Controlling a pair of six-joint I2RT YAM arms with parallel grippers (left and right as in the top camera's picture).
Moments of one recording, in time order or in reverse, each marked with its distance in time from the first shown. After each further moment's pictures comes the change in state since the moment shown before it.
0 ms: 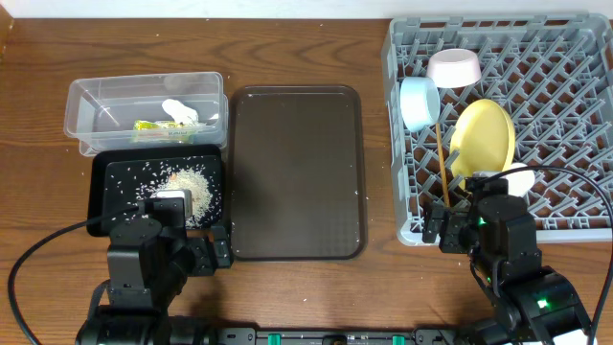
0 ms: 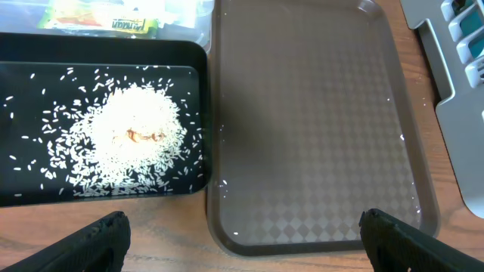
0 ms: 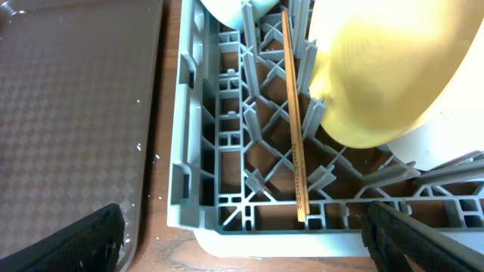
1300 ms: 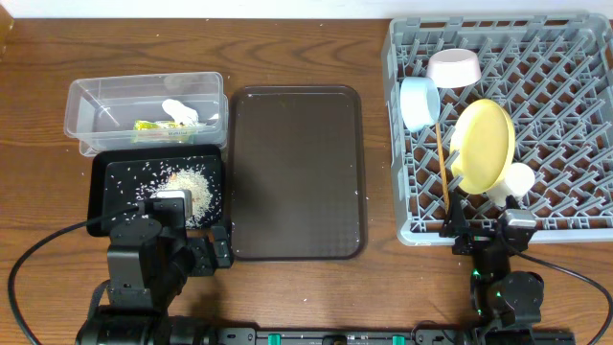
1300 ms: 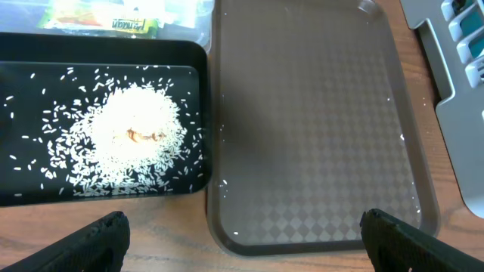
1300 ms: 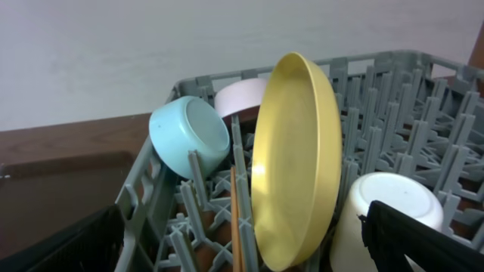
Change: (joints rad) left arm 0.000 -0.001 0.000 -0.002 0.000 0.000; right arm -0.226 -0.683 -0.665 0.699 -0.008 -0.179
